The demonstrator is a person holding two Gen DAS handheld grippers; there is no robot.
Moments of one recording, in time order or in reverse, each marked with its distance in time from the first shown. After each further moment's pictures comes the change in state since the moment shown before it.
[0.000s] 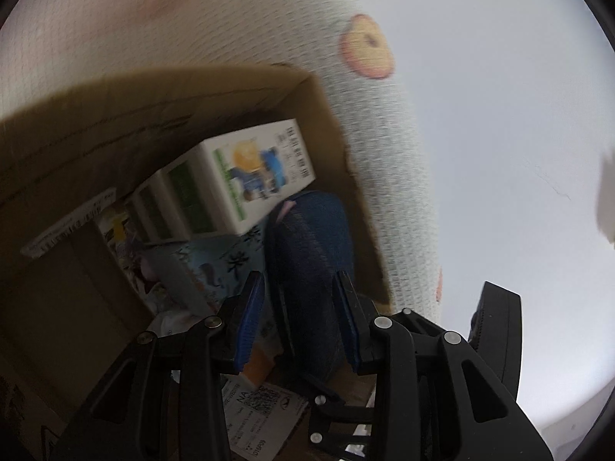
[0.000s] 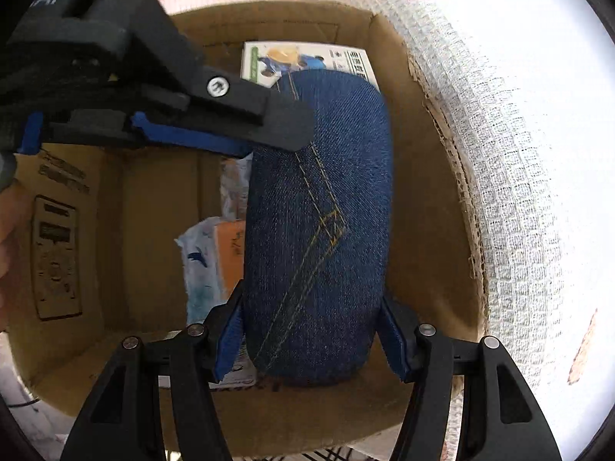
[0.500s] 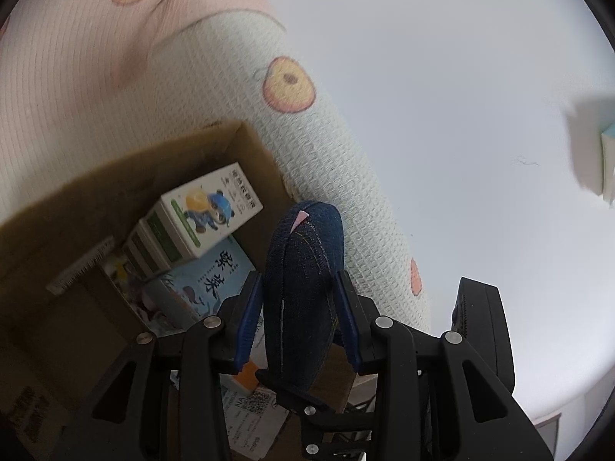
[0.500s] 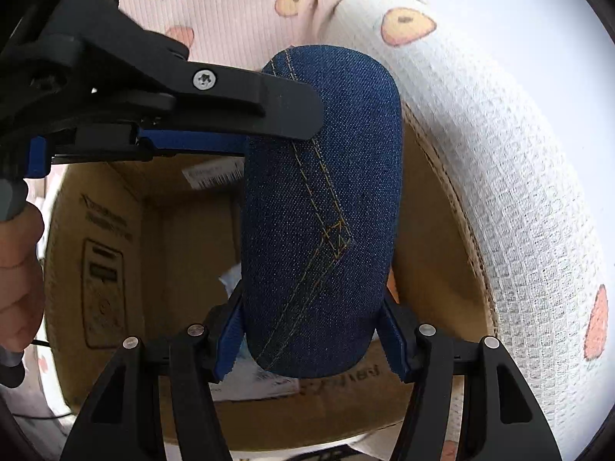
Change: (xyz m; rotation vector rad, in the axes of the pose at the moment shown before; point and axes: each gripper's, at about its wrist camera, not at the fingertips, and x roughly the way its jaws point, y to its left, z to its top) left arm -0.037 -0.044 -0.010 0.179 -0.113 0.005; right arm -0.033 0.003 -0.013 0.085 -0.182 0.115
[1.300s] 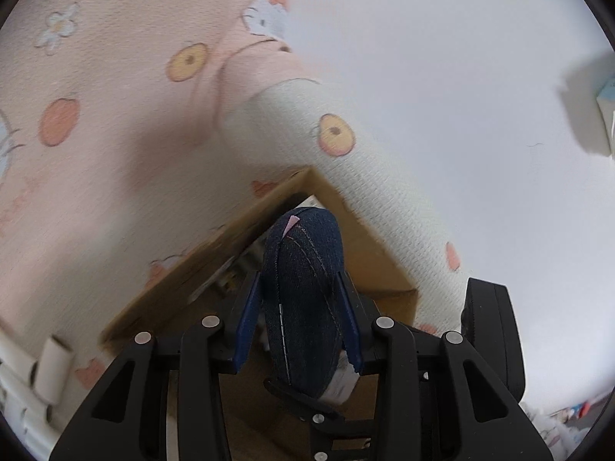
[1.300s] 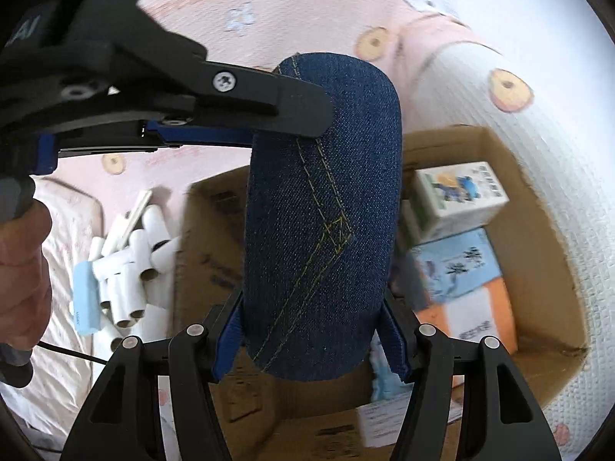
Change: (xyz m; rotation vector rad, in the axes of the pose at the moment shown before) left arm -0.102 -0.006 0.013 0.155 -0.050 0.229; right arm -0.018 0.101 0.026 0.070 -0.170 0.156
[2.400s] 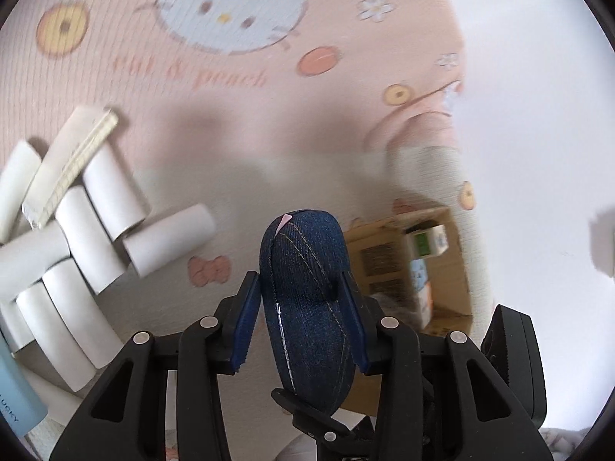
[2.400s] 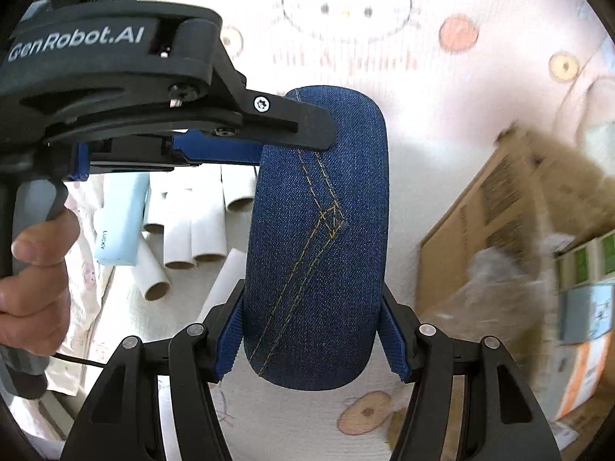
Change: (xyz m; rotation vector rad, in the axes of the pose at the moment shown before) left arm -0.123 0.176 -0.143 -0.442 -0.178 0.123; right arm 0.052 0.138 -0.012 -0.367 0.115 0.113
